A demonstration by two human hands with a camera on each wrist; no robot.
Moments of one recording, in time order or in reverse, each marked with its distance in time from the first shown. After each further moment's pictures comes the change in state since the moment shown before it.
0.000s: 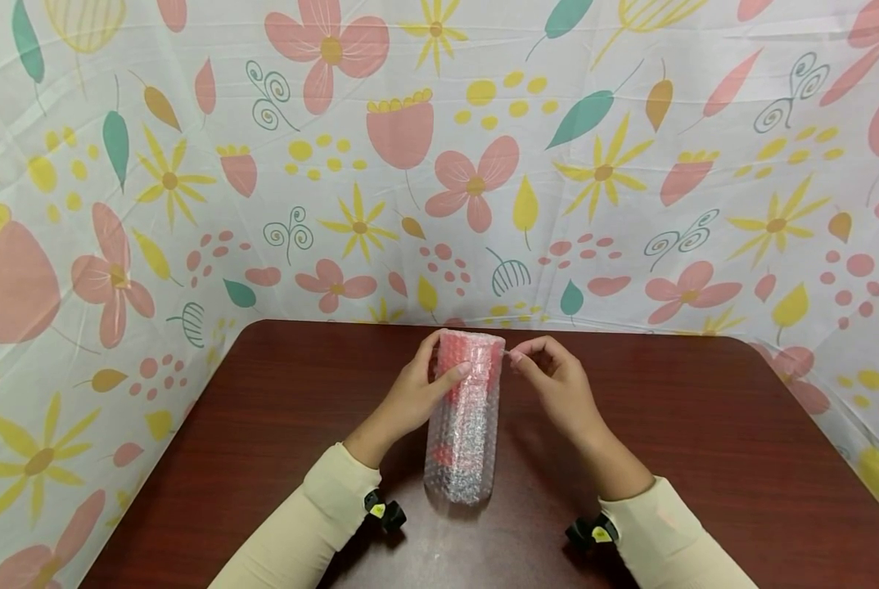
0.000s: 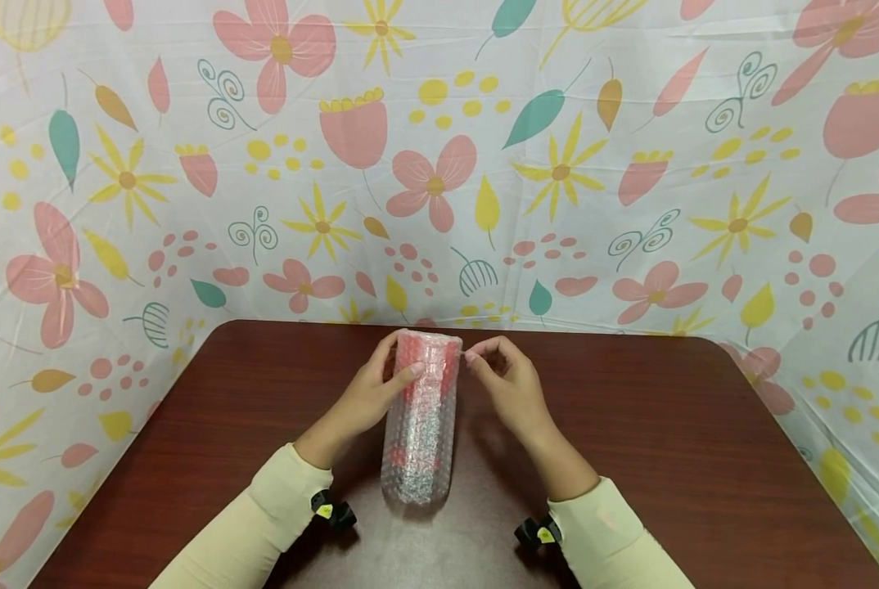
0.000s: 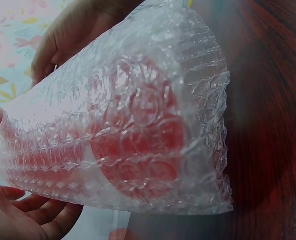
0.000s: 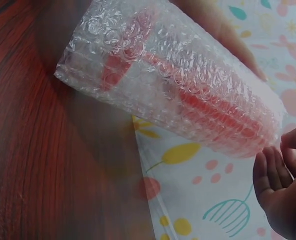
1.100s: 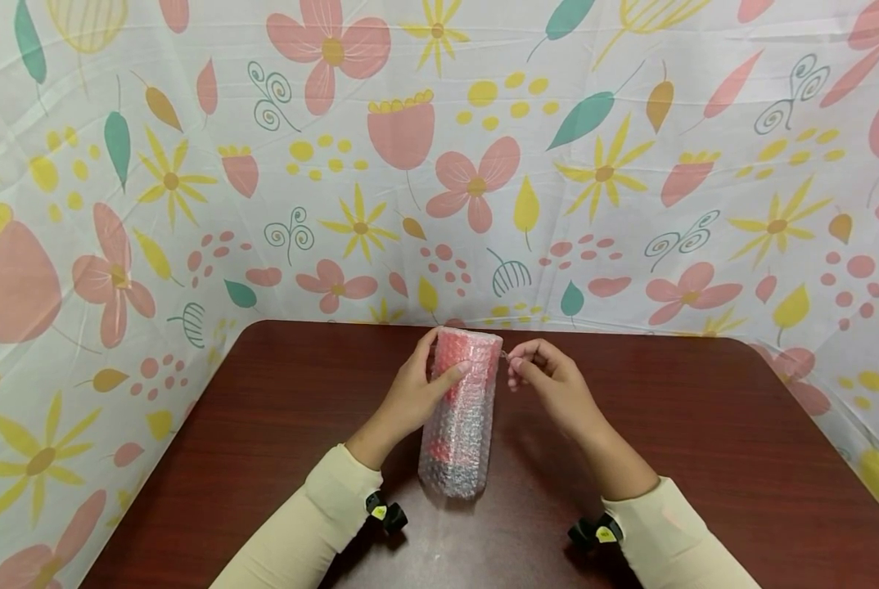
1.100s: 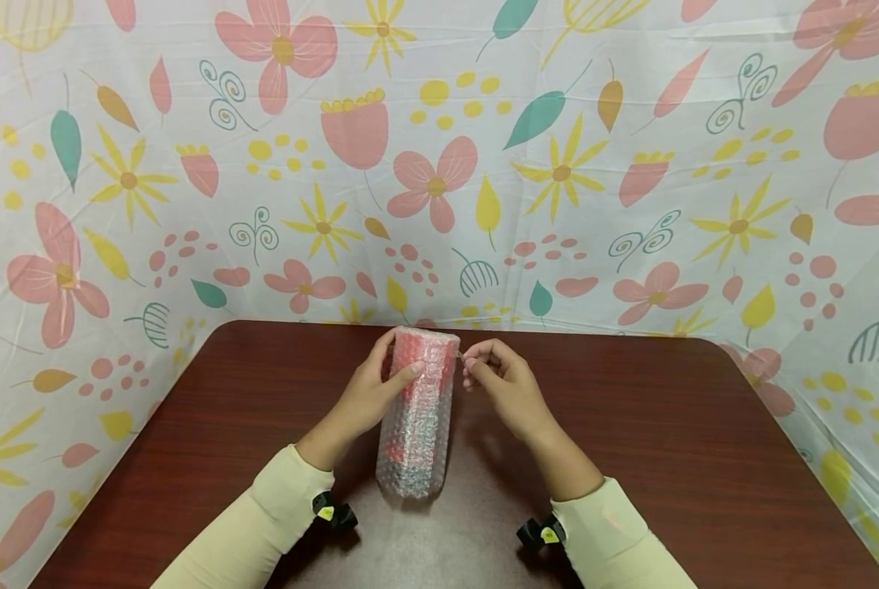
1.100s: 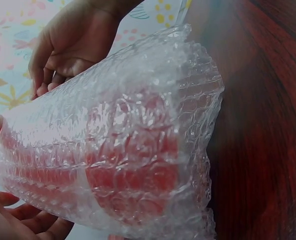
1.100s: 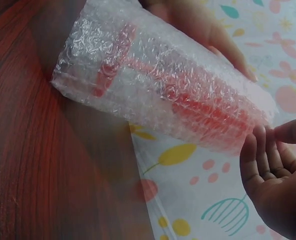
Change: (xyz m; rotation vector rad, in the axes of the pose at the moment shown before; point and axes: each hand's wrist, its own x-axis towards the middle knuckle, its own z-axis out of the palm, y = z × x) left_hand 0.011 -0.027 0.003 0.033 0.094 0.049; right_hand 0.000 -0.002 -0.004 0.072 -0.158 0.056
